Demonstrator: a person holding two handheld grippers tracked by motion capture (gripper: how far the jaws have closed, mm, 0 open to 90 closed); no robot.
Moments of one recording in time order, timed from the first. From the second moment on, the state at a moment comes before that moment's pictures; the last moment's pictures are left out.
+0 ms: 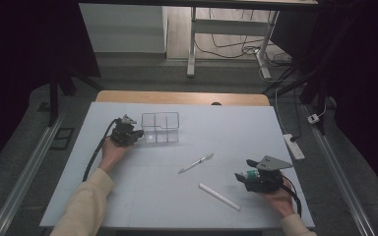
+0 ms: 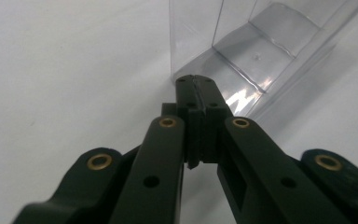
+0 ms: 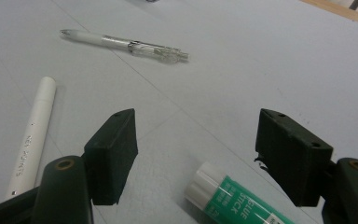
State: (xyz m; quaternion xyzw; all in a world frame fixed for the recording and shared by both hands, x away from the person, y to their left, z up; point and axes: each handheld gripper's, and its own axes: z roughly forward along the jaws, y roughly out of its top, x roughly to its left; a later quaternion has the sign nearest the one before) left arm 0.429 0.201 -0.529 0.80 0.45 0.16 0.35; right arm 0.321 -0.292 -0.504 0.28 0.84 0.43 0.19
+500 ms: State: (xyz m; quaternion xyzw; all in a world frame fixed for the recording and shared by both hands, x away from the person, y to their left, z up) left arm 0.437 0.176 -0.527 0.81 0.44 0.16 0.35; right arm 0.321 -0.291 -0.506 0.29 0.84 0.42 0.19
